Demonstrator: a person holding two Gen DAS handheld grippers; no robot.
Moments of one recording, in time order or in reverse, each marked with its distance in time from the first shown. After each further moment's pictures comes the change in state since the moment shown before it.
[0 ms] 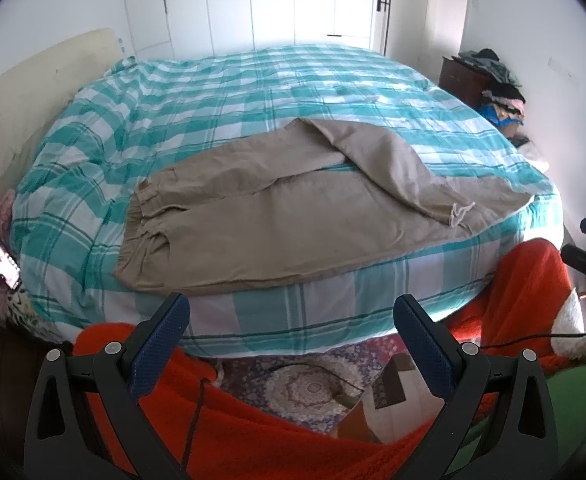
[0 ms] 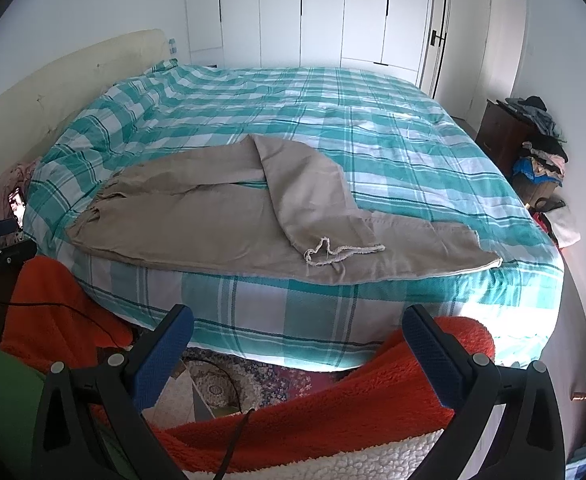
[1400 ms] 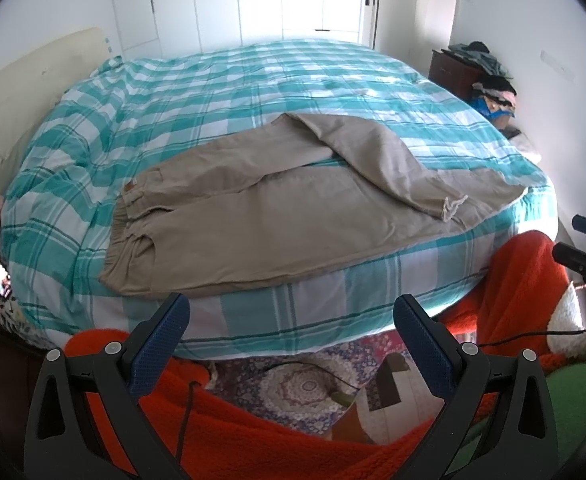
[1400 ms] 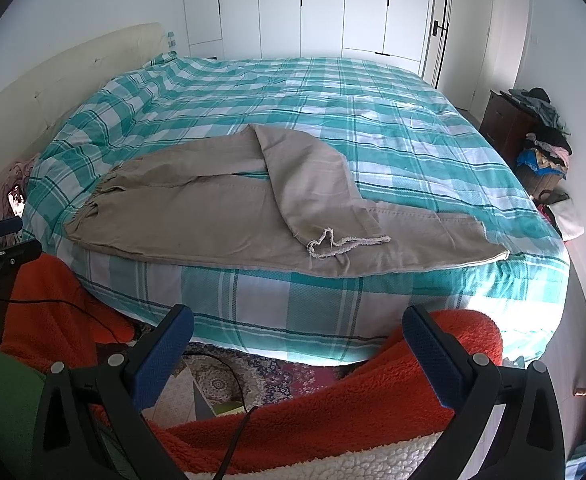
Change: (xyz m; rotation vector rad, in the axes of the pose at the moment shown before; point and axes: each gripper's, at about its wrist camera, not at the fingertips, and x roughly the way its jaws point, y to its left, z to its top) left arm 0.011 -0.006 0.004 0.025 0.018 -0.032; right arm 0.011 0.000 0.002 0.001 0.028 0.004
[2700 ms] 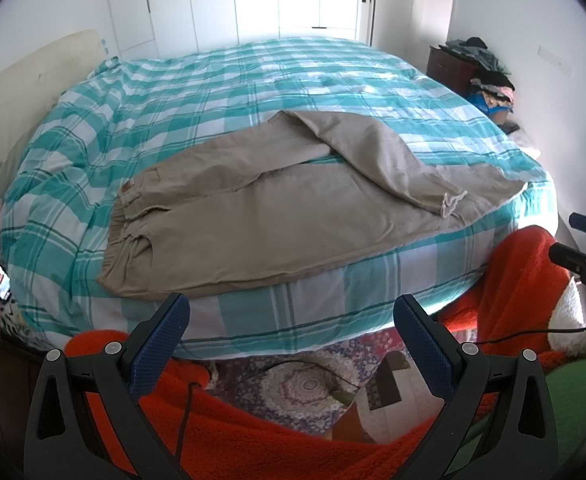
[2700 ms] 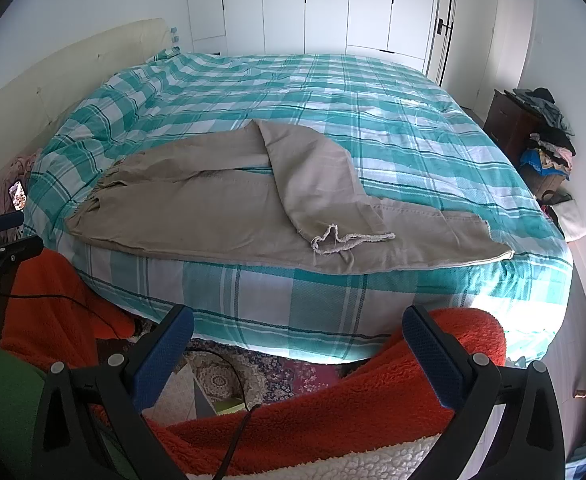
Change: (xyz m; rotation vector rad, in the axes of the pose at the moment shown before) left arm 0.001 -0.003 -0.002 0.016 0.004 -0.001; right arm 0.004 0.006 -0.005 -0.007 0.010 0.005
